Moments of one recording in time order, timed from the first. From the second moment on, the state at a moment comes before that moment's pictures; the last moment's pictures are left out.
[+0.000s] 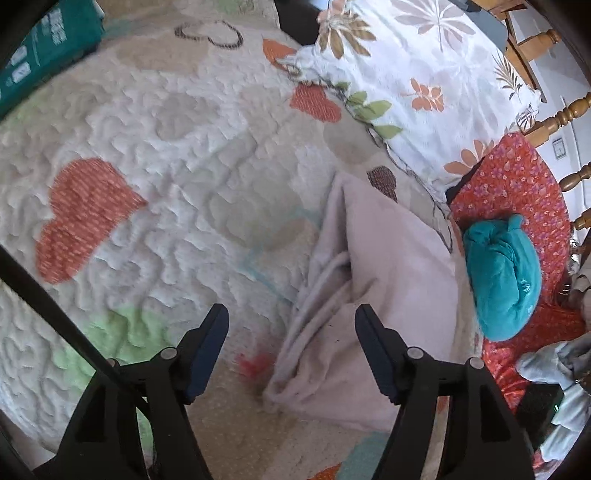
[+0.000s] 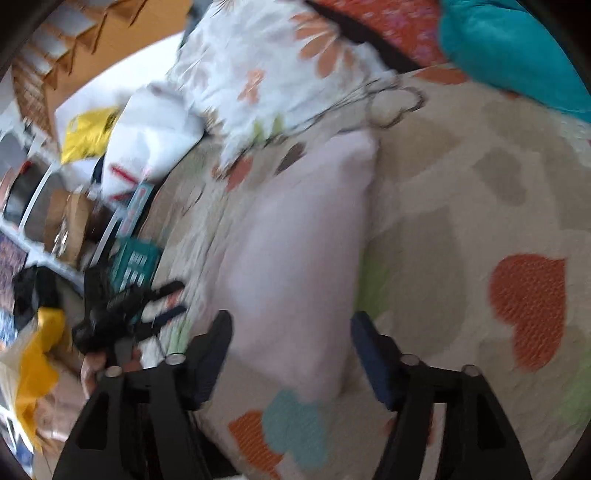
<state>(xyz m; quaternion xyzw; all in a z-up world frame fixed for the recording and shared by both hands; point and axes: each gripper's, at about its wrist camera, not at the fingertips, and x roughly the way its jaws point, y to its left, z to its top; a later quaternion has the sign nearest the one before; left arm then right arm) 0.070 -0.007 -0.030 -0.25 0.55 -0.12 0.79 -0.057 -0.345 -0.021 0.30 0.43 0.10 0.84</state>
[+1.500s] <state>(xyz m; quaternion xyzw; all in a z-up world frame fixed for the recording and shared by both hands) 0.039 -0.078 -0.026 -0.20 0.58 -0.20 0.77 -0.039 -0.353 0.004 0.34 0.38 0.10 0.85</state>
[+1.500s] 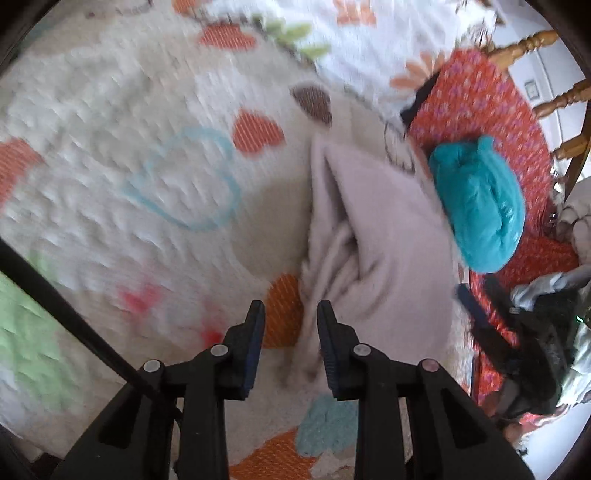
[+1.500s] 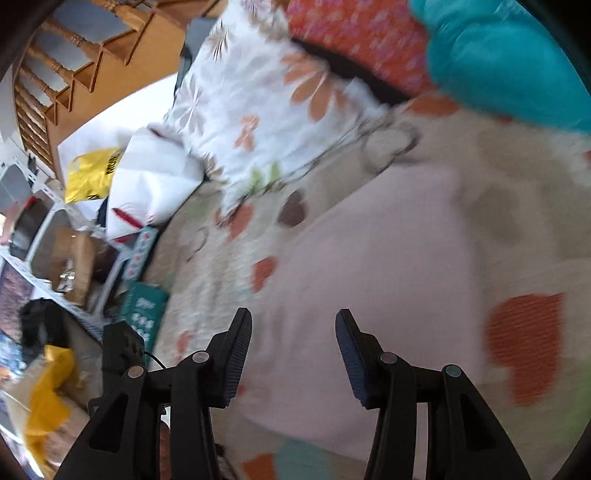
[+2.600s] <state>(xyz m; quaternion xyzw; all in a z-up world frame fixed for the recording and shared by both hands) 0.035 -0.054 -0.004 -0.16 0.52 -0.13 0.83 -0.111 -0.260 -0.068 0.25 0.51 0.18 0.80</state>
